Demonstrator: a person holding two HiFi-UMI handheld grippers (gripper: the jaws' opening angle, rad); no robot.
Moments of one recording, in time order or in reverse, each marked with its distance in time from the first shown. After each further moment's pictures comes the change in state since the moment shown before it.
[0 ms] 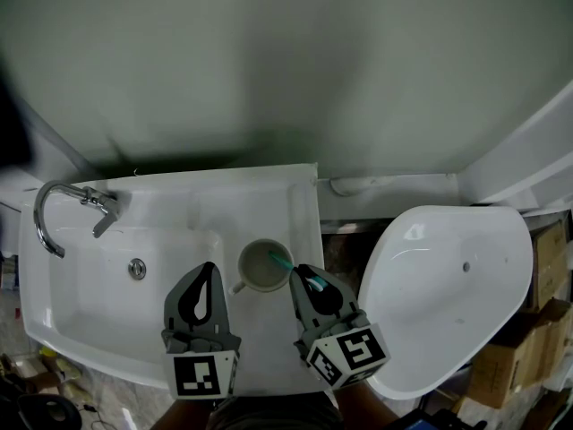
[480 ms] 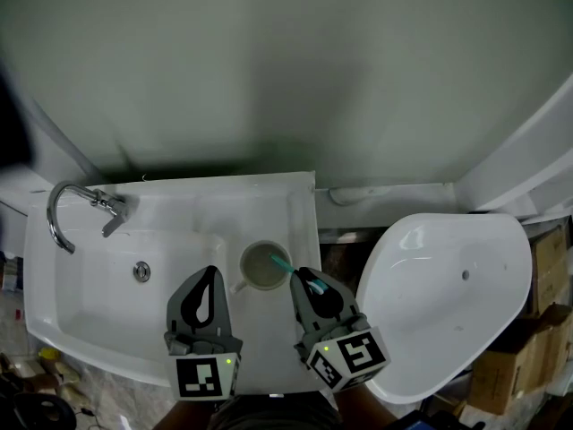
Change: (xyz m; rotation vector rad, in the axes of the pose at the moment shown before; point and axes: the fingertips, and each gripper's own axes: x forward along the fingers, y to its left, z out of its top) left arm -0.018 -0.006 0.018 0.013 -0.047 0.010; right arm -0.017 0.012 0.020 -0.027 -0.051 0.014
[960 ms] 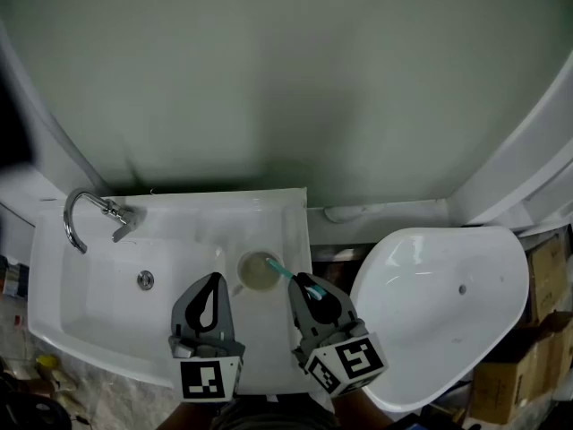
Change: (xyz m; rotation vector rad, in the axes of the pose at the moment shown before) left arm -0.020 -0.017 0.032 0.019 -0.060 0.003; right arm -0.027 0.013 0.038 -0.036 -0.085 0.024
